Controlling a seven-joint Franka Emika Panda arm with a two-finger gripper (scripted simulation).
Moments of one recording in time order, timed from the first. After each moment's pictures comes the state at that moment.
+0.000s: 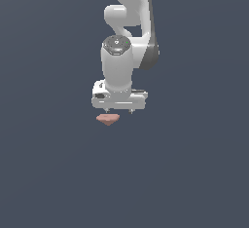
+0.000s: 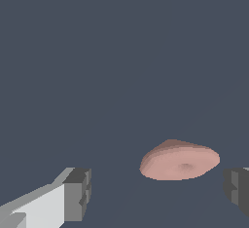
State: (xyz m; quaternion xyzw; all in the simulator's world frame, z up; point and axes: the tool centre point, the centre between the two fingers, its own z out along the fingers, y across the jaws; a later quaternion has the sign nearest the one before) arm -0.002 -0.022 0.169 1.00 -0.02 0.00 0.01
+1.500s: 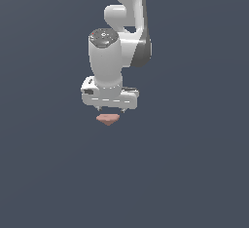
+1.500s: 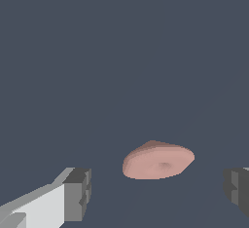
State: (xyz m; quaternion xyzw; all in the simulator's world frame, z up) arm 0.003 -0.054 0.186 1.00 -0.05 0.01 0.01
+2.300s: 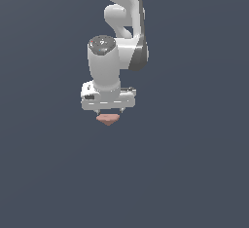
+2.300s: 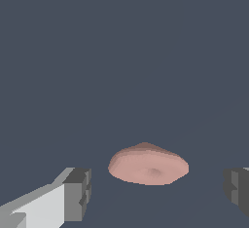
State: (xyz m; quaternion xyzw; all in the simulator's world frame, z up) arm -0.003 -0.062 0.167 1.00 0.06 0.01 0.01
